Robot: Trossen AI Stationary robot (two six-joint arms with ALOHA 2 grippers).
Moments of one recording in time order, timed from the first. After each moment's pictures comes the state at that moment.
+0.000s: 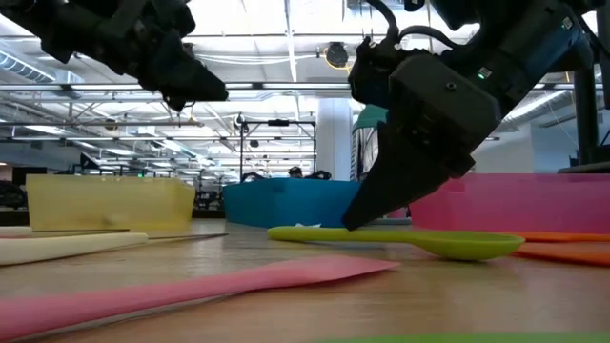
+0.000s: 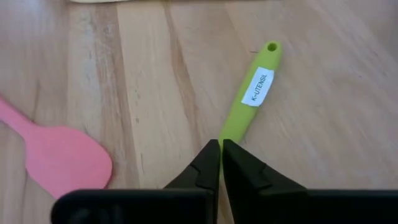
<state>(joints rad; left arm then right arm) -0.04 1.05 0.47 0.23 -0.05 -0.09 0.44 1.91 0.96 0.06 0.36 0.62</state>
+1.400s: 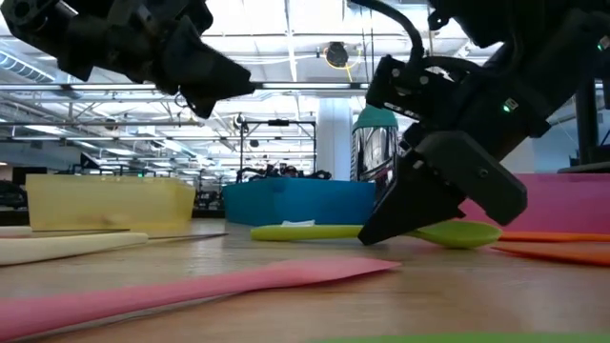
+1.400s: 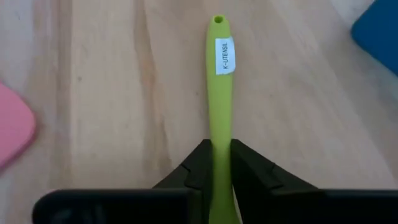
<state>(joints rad) -0.13 1.31 0.47 0.59 0.03 -0.11 0.47 1.94 0.96 -0.03 0.61 0.44</state>
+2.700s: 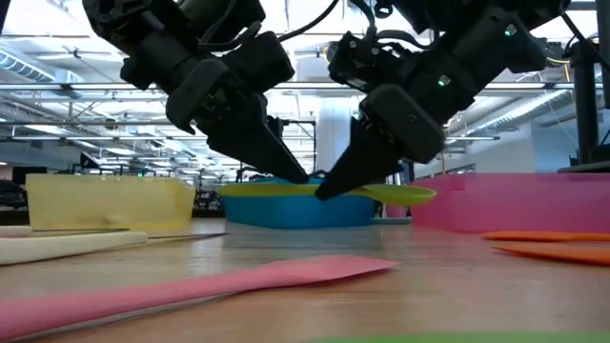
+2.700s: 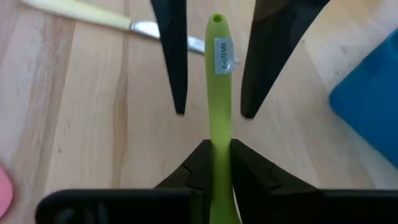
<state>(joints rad) -0.16 1.76 0.86 0.24 0.02 0.02 0.34 1.86 0.96 0.14 0.44 0.23</state>
